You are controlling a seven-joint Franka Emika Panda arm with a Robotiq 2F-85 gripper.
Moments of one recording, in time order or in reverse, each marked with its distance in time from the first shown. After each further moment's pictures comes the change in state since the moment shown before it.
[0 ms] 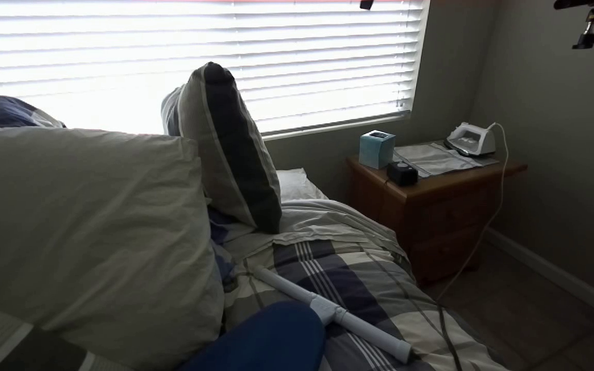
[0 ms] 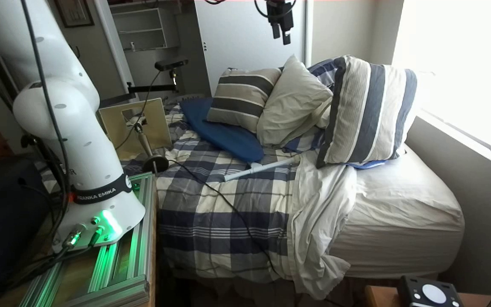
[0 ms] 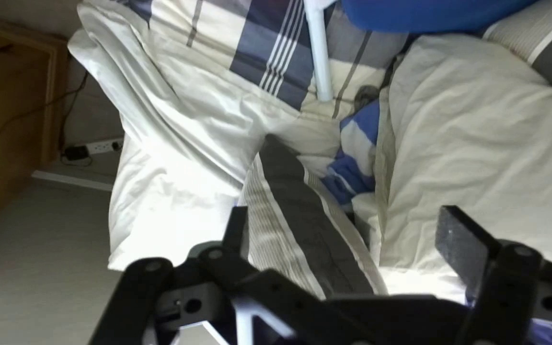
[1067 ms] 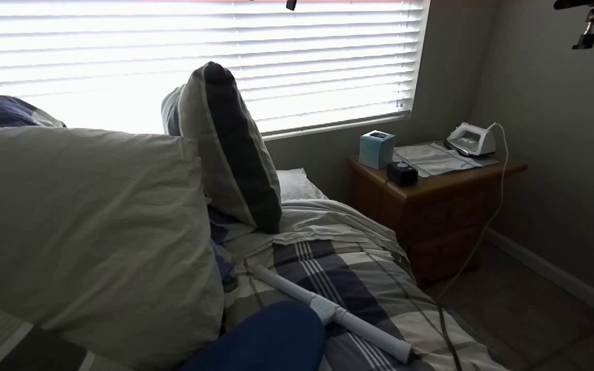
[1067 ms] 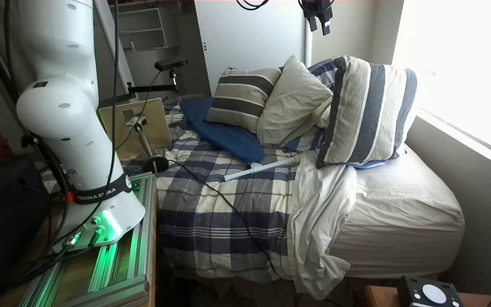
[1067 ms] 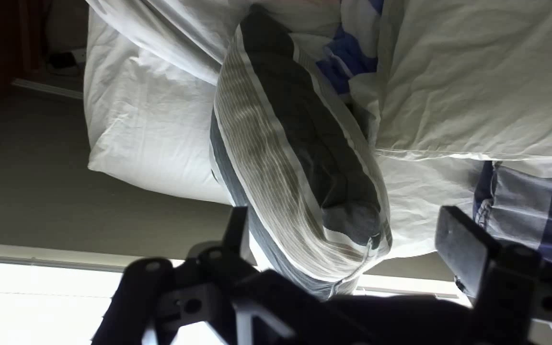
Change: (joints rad) arm 0.048 0.380 0.001 0.470 -0.144 0.059 0.122
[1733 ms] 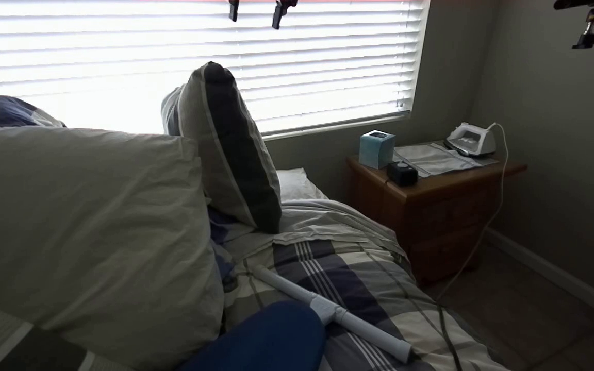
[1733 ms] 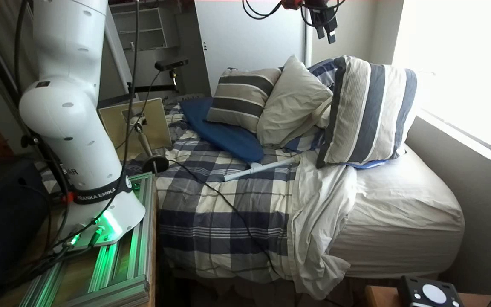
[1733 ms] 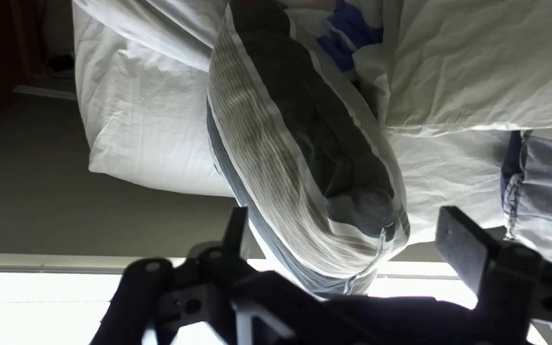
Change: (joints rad) arm 0.043 0.133 -0.030 0.114 -0.045 0.043 0.122
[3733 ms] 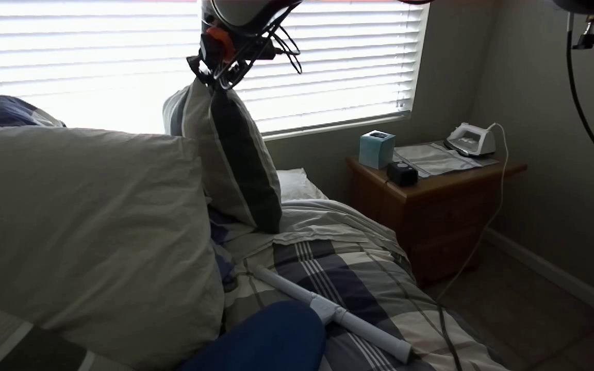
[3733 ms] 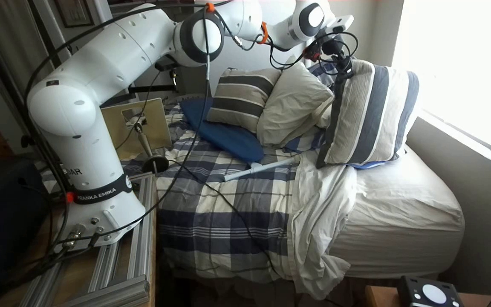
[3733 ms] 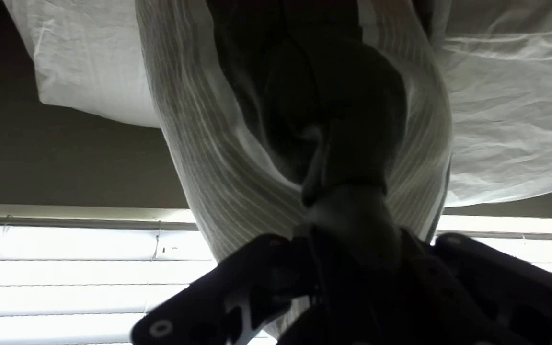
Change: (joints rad) arm 0.136 0.603 -0.175 0.613 -0.135 0.121 0.196
